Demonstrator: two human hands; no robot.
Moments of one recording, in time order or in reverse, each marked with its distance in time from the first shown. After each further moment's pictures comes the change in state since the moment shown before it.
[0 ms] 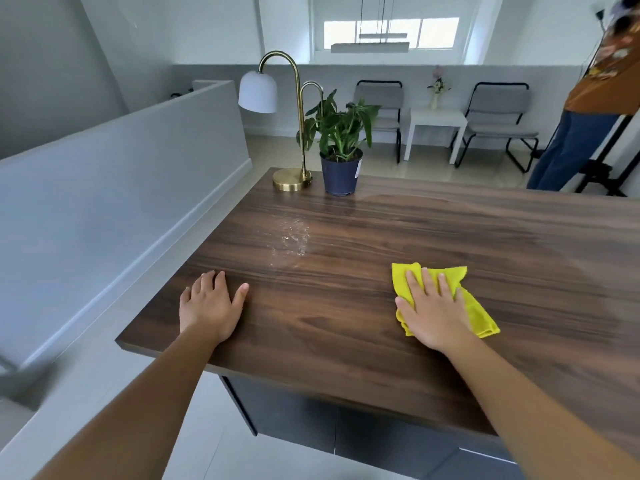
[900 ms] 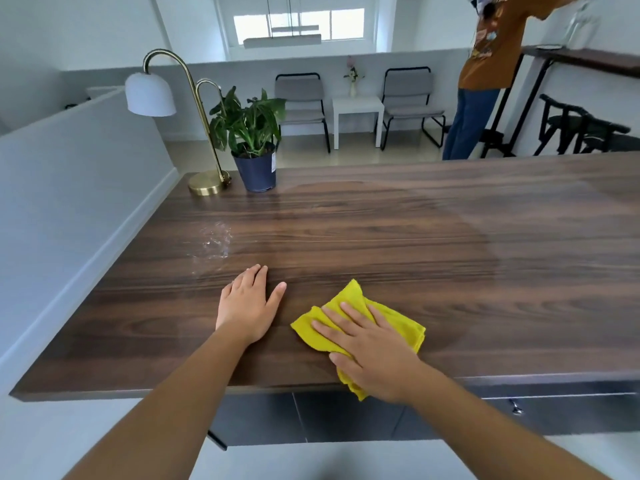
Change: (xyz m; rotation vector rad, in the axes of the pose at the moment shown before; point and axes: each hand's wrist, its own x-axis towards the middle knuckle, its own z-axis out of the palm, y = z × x) left_hand -0.032 0.145 0.030 -0.067 -0.055 0.440; right_hand -0.105 0.026 0.019 0.003 -0.002 -0.454
